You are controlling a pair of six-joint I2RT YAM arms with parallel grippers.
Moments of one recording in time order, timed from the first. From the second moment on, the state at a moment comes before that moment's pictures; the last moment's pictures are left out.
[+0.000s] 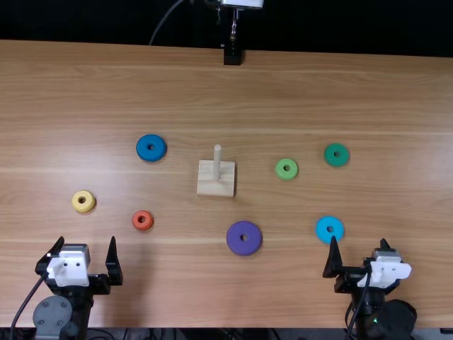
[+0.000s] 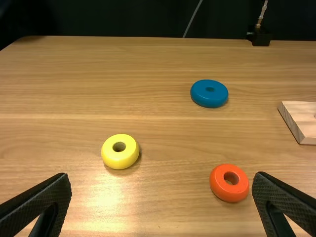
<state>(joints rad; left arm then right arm) -0.03 0.01 0.10 -0.37 -0.03 -0.05 -0.05 0.02 0.11 -0.28 -0.01 -0.03</state>
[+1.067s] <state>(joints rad) -0.03 0.01 0.10 -0.37 -0.03 -0.05 0.54 1.14 1.22 -0.98 -0.01 0.06</state>
